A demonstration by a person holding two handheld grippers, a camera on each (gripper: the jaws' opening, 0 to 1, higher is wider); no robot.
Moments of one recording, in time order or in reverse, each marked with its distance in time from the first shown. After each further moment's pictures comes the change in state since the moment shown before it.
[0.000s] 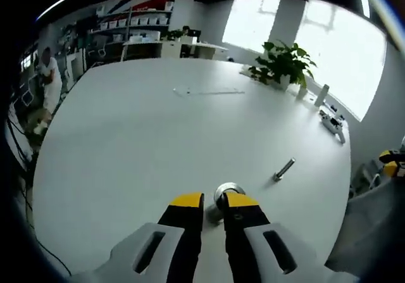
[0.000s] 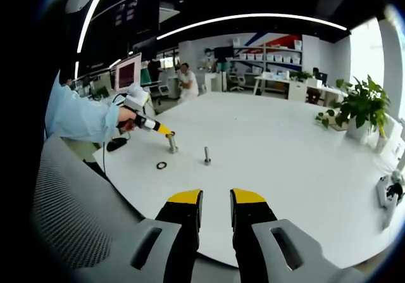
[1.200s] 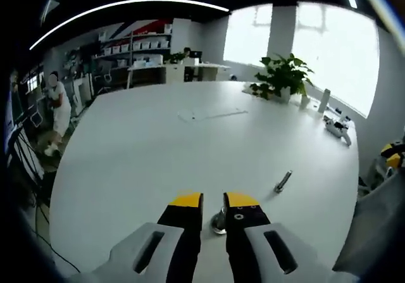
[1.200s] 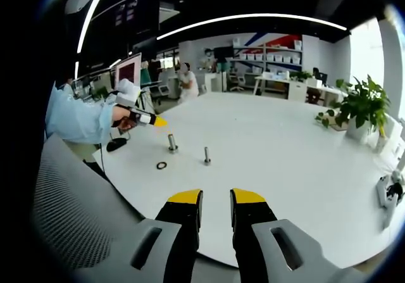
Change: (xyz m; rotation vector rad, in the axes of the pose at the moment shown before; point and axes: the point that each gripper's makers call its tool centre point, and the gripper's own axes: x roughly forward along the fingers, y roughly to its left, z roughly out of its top) left arm -0.030 -0.012 0.025 0.109 -0.165 0.085; right arm -0.001 -0.001 -0.001 0.001 -0.001 -0.003
